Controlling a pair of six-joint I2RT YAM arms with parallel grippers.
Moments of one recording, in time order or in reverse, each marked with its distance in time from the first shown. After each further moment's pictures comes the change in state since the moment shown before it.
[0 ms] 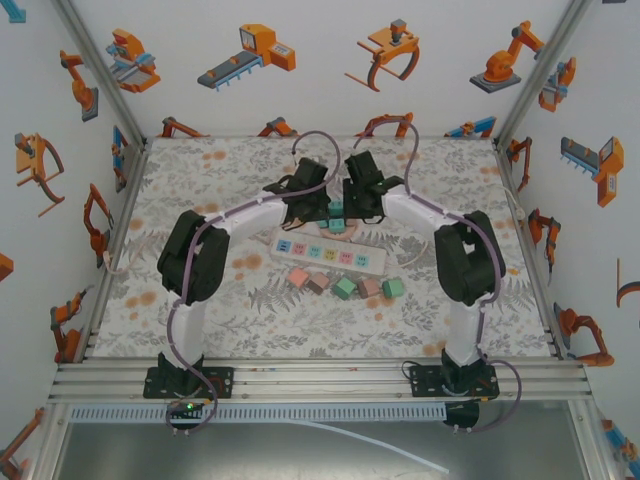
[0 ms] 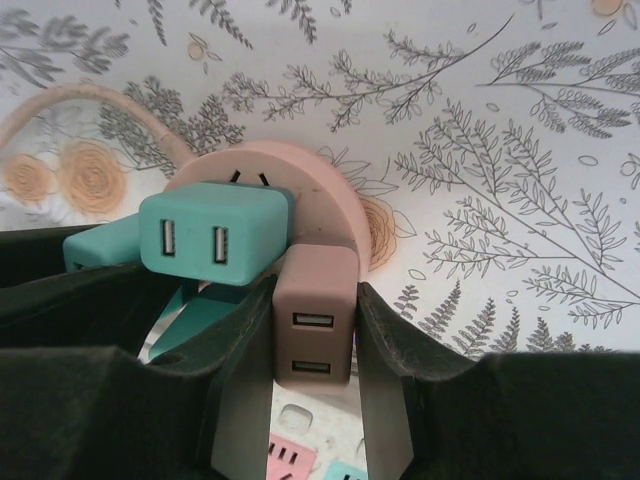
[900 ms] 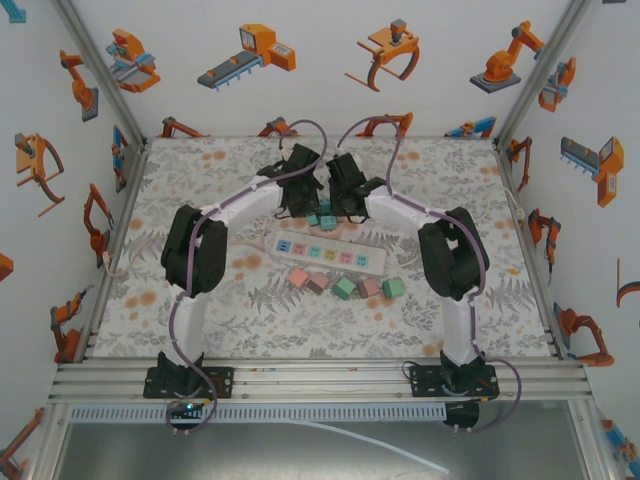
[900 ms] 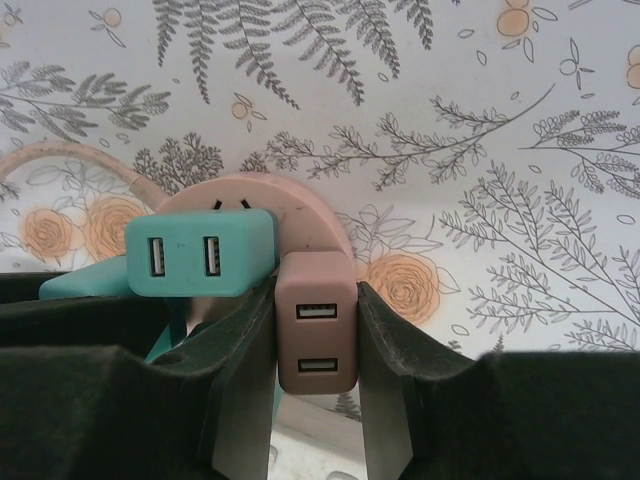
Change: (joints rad) left arm 0.052 0.066 0.190 -0.256 0.005 -0.056; right arm 0.064 0.093 0.081 0.059 0.100 0.014
